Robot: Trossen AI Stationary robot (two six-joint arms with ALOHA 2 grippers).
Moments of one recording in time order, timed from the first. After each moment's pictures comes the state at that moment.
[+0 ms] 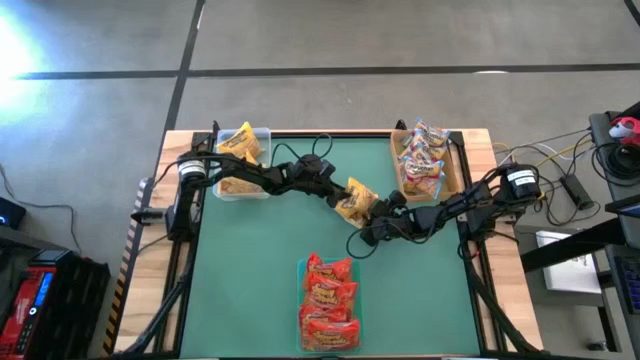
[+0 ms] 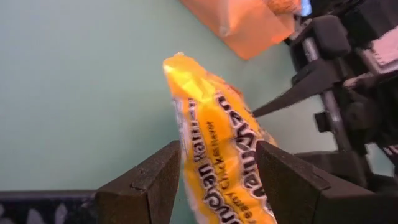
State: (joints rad) left arm 0.32 2.04 1.05 0.50 0.26 -0.59; right arm 0.11 1.63 0.54 0.15 0.63 0.51
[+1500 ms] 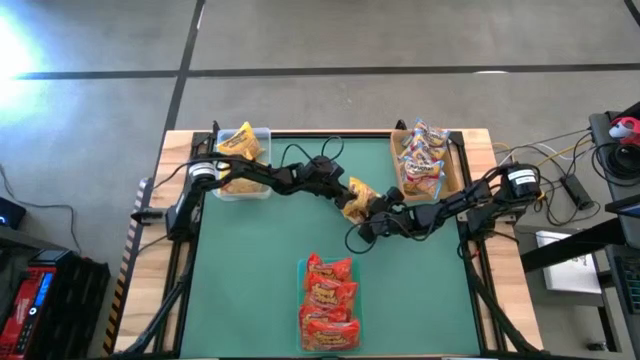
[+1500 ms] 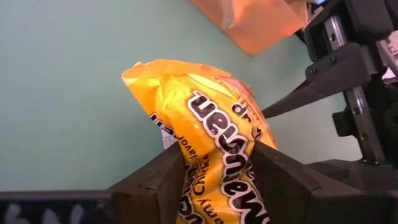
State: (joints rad) left arm 0.29 2.13 1.18 0.41 0.26 -0.59; right arm 0.08 1.63 0.55 0.22 0.63 0.43
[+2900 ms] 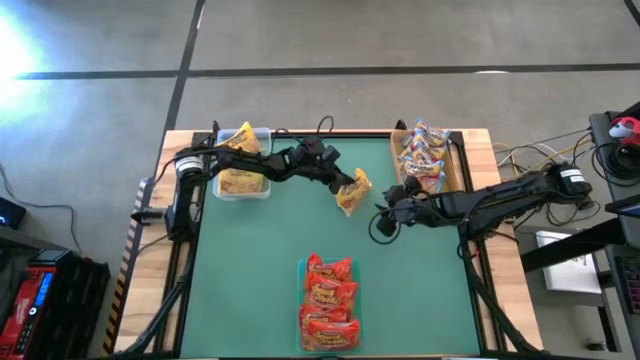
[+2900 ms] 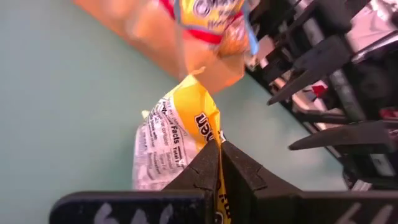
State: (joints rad) left arm 0.39 2.02 1.18 0.43 0.43 -0.56; right arm 0.08 1.17 0.55 -0.17 0.56 0.39
